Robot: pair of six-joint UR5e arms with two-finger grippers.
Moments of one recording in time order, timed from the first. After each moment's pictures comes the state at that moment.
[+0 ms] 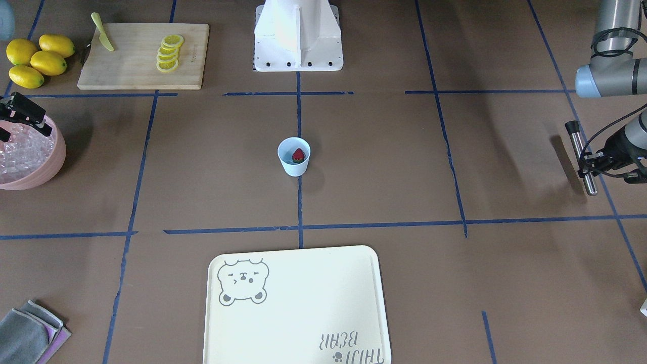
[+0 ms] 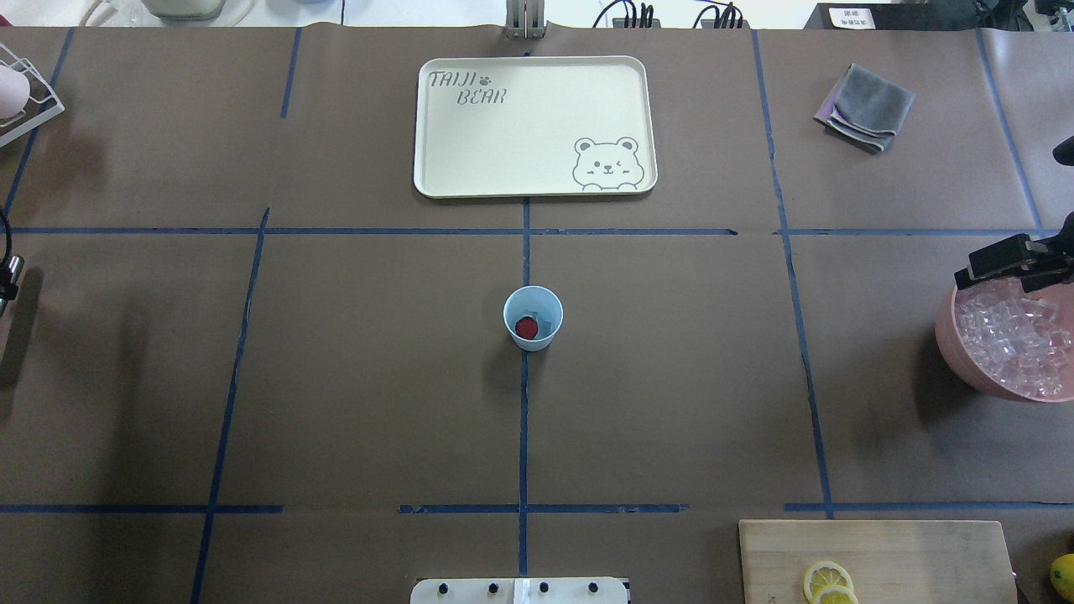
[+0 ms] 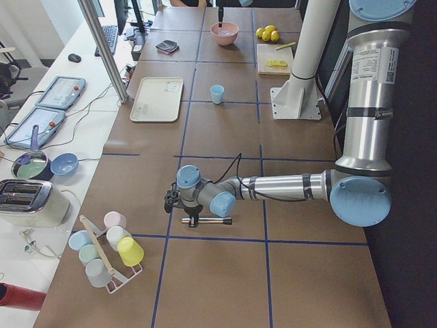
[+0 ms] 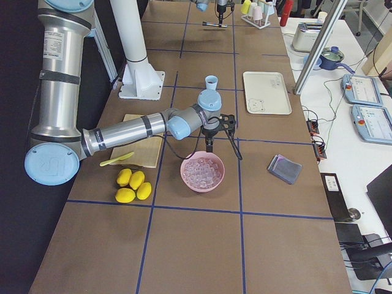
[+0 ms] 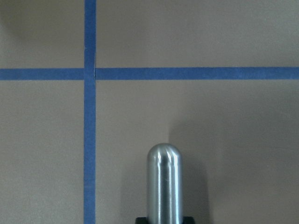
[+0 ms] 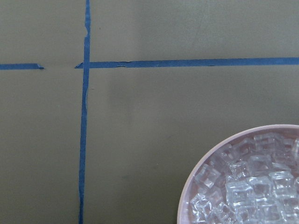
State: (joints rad) left arm -1.15 -1.58 -1.38 -2.14 -2.22 -0.55; right arm 1.14 -1.70 1.95 -1.25 2.35 0.69
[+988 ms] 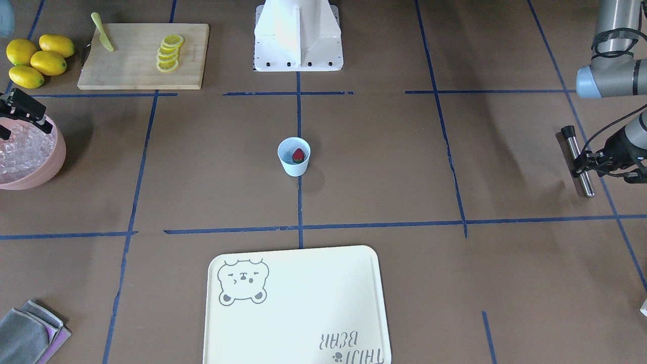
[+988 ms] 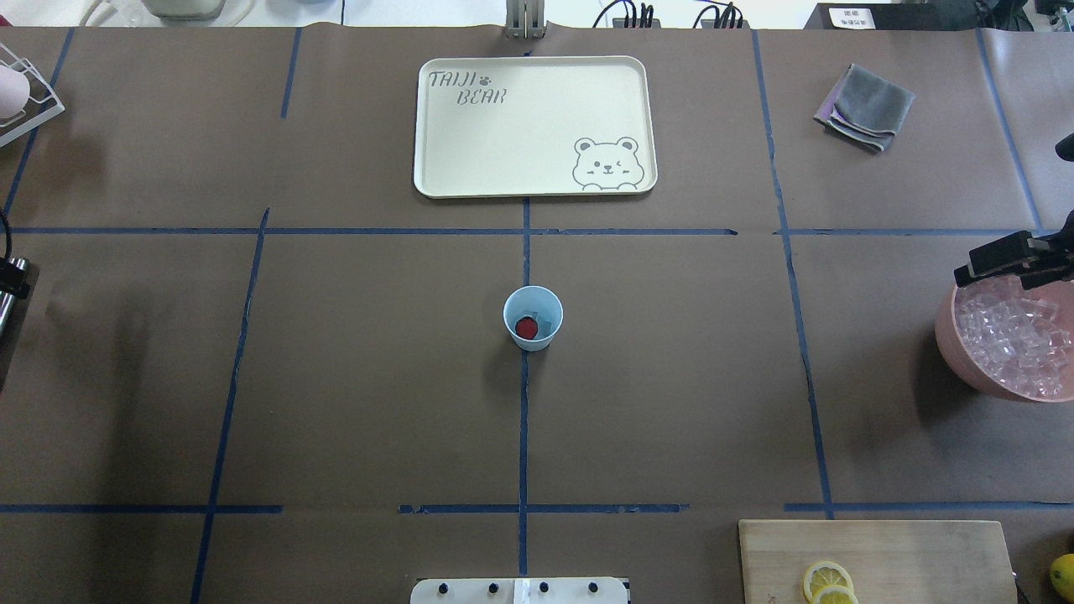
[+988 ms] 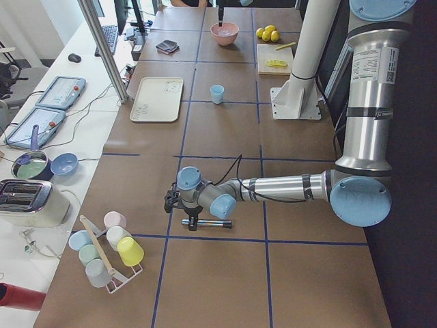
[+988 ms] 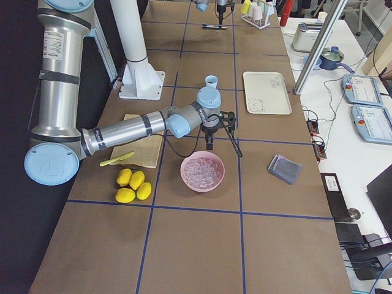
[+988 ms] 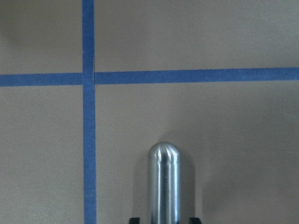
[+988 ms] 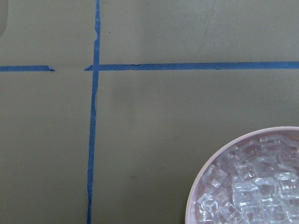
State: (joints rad) left arm -1.15 -1.58 -1.38 -2.16 -2.24 -0.55; right arm 1.15 -1.70 1.97 -1.25 2.35 0.69
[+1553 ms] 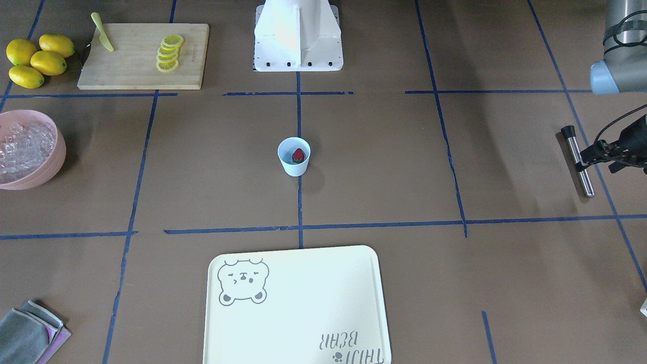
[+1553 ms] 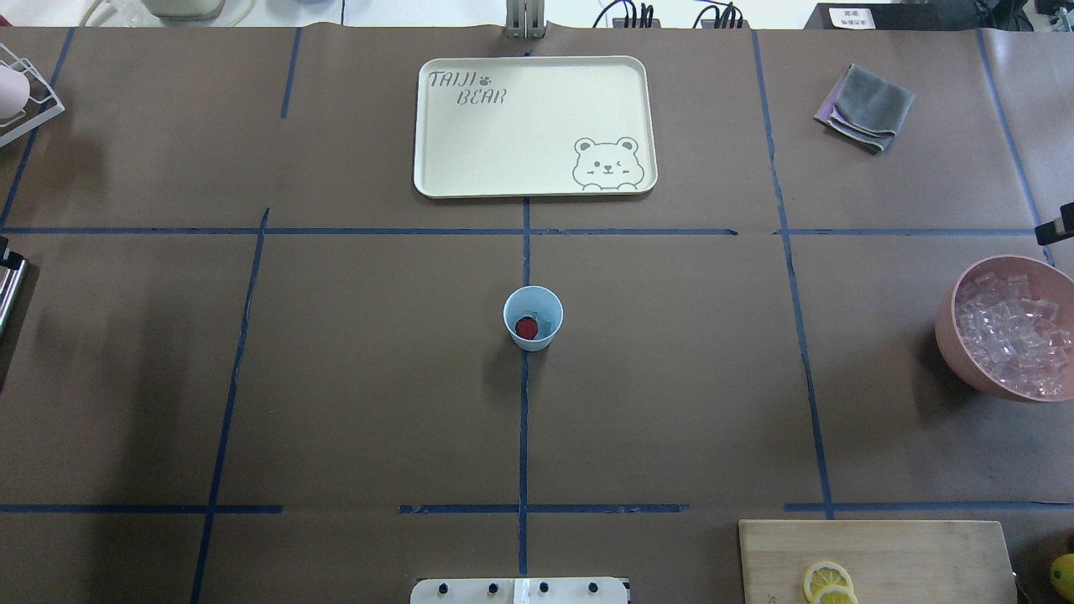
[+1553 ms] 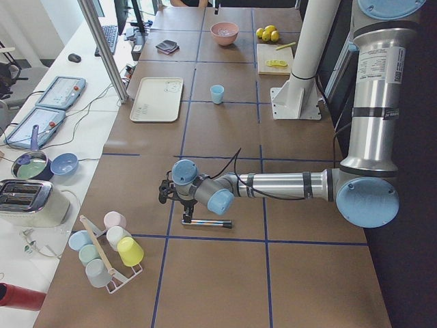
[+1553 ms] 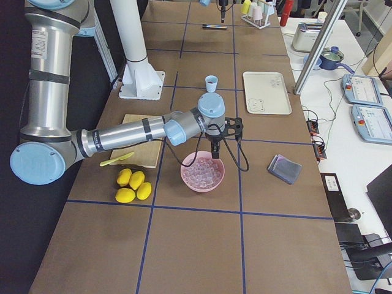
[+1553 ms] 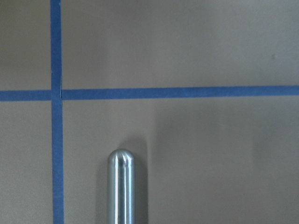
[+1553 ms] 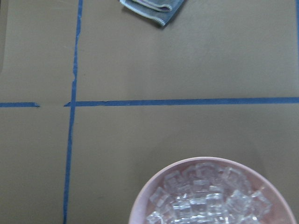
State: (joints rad) left arm -1.27 -1.58 -1.44 -2.15 -2.38 -0.47; right arm 1.38 -1.70 1.92 -1.30 2.44 0.49
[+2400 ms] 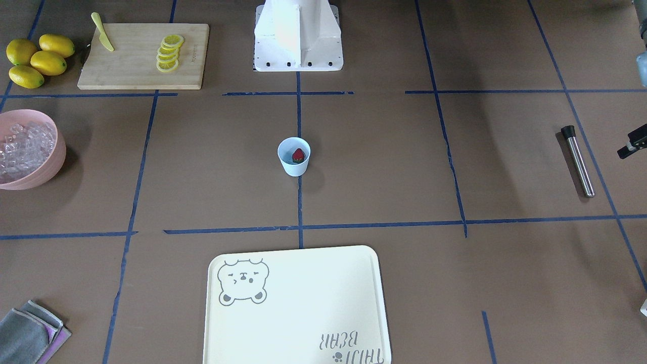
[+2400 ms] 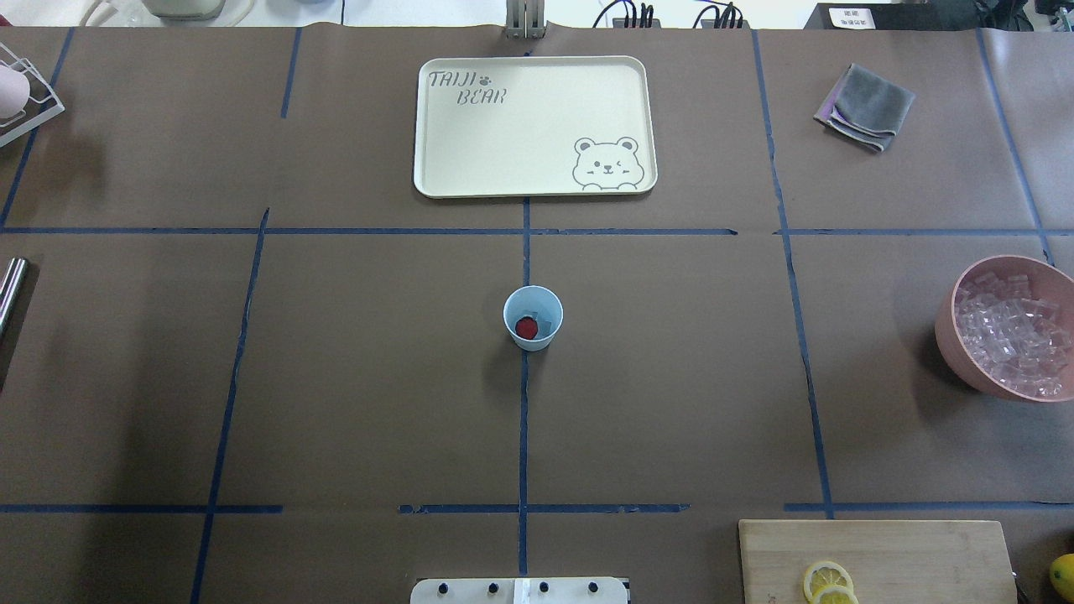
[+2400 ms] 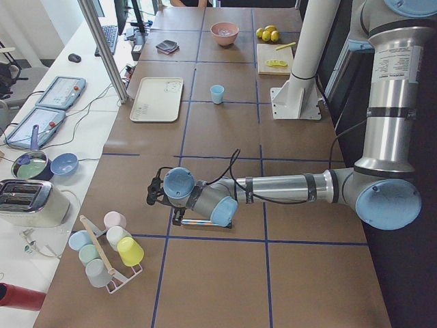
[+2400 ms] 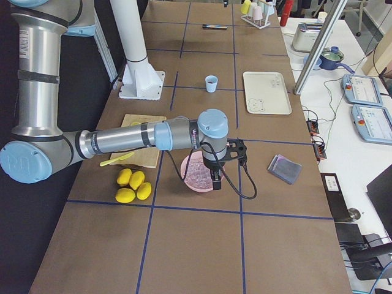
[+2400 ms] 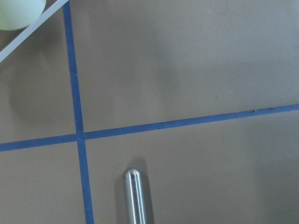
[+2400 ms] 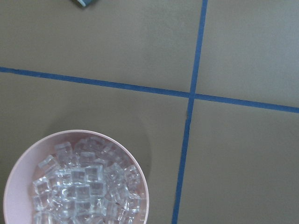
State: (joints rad) left arm -1.48 -1.58 -1.46 -2.11 -2.56 -0.28; right arm 1.55 -1.67 1.88 -1.66 2.33 -0.04
